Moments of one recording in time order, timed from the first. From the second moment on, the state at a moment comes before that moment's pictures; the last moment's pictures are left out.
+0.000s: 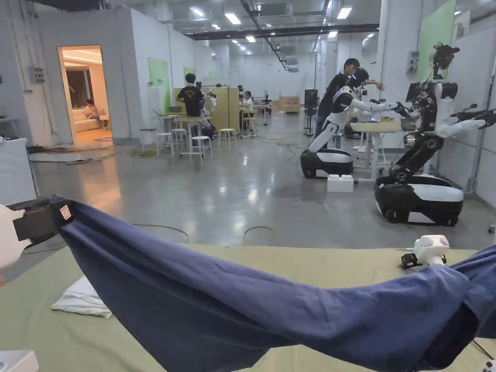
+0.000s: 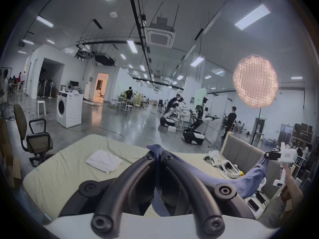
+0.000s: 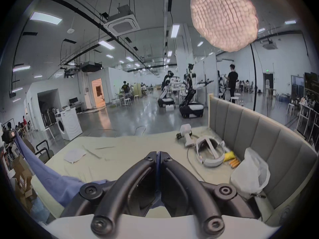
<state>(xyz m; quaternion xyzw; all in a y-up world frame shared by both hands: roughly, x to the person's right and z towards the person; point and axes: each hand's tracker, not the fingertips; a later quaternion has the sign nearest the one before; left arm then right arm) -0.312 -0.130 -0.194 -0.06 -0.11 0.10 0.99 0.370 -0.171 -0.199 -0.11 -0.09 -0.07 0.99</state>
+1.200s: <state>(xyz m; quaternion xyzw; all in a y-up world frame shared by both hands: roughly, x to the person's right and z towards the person) -0.296 -0.187 -0.470 -0.17 -0.04 0.08 0.98 0.414 -0.190 -0.418 -0.16 -0.16 -0.05 0.97</state>
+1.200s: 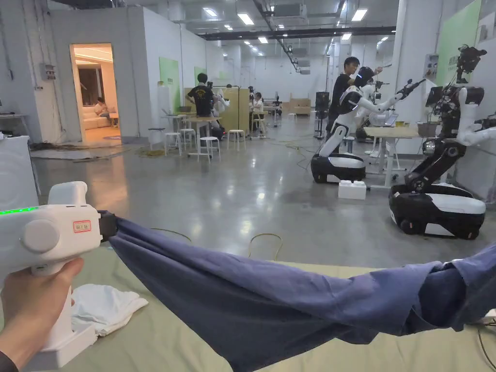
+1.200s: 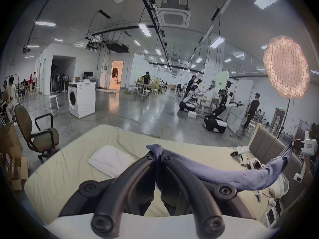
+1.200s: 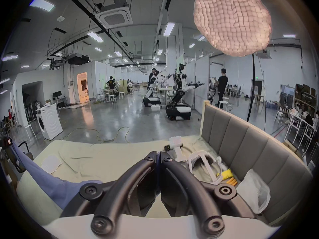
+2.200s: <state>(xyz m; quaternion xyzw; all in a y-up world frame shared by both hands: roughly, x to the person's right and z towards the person) -0.360 -0.454 -0.172 -0.39 -0.01 0.19 0.90 0.395 -0.484 -0.084 -0.38 -0.16 -0.16 0.90</state>
